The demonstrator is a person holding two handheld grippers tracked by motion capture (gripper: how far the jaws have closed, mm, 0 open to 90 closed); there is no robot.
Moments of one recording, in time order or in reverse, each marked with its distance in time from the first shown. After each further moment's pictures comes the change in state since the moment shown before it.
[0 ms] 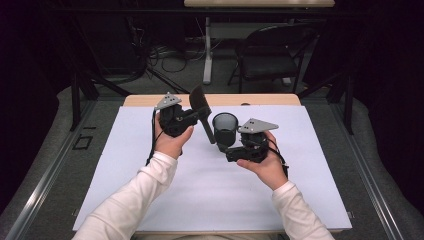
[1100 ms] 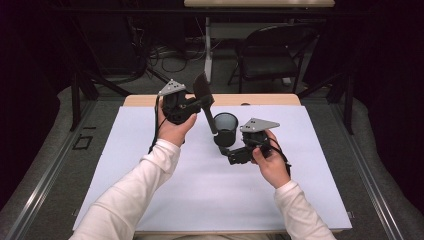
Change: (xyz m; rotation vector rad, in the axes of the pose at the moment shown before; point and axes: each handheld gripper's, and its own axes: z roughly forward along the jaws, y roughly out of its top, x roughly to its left) left arm -0.001 0.031 0.012 -0.006 0.014 0.037; right arm -0.005 -0.001 -0.001 0.032 0.027 0.007
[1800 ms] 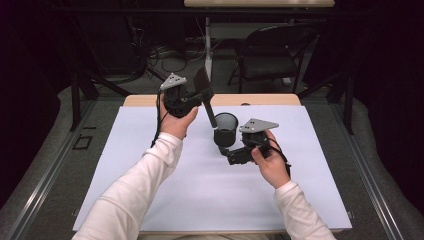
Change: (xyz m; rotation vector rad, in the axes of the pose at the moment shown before) left arm 0.006 0.011 0.010 -0.019 0.032 -0.003; right arm 0.001 0.000 0.001 0.007 -0.009 -0.005
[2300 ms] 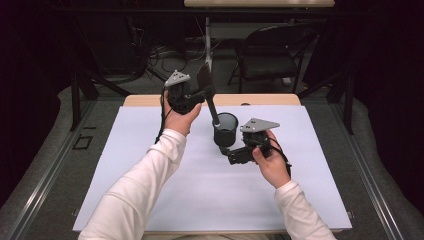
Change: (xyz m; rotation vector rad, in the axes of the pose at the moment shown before) left arm 0.001 0.002 0.015 -0.011 -0.004 0.000; right arm -0.001 0.000 -0.001 -0.002 0.000 0.007
